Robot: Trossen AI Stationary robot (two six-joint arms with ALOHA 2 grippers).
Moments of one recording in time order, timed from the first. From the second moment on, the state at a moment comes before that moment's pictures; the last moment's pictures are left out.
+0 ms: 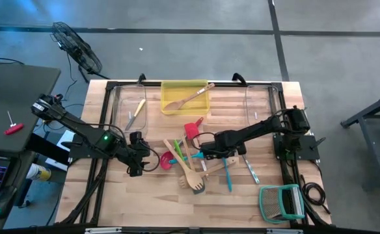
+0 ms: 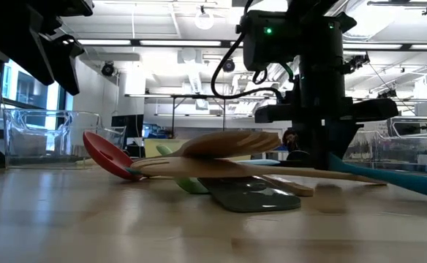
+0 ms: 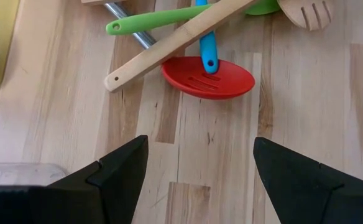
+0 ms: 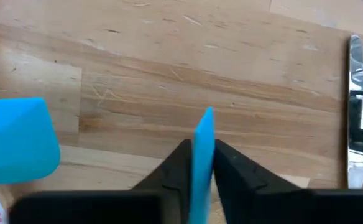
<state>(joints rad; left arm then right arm) -0.48 1.11 0.81 -0.76 -0.35 -0.50 0.14 1.89 1.19 -0.90 0.07 1.54</state>
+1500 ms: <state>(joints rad) -0.49 1.11 0.80 -0.78 -0.29 -0.64 0.12 1.88 1.84 -1.48 0.45 1.08</state>
